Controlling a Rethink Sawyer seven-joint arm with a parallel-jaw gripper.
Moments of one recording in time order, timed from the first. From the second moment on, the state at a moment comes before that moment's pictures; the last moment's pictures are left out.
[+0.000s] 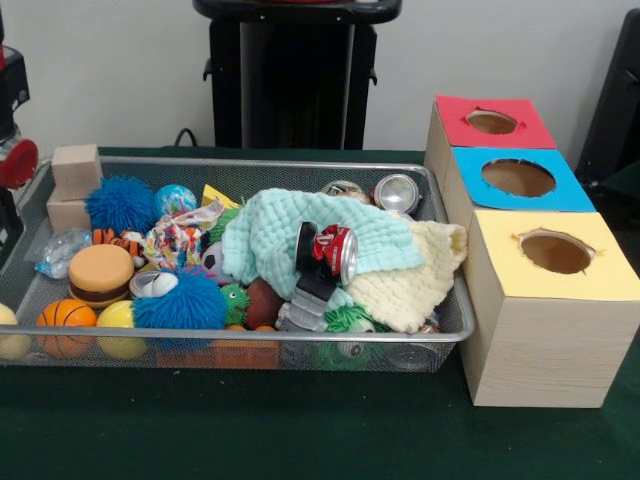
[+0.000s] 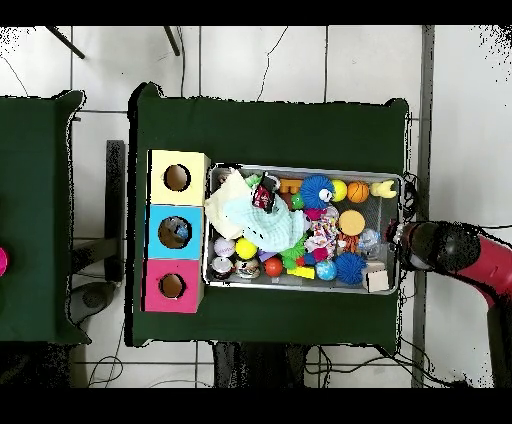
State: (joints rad) arm -0.94 -0.49 0.27 1.42 -0.48 0.71 1.66
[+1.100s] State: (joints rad) arm -0.96 -0.51 0.28 1.56 -0.55 0.64 1.66
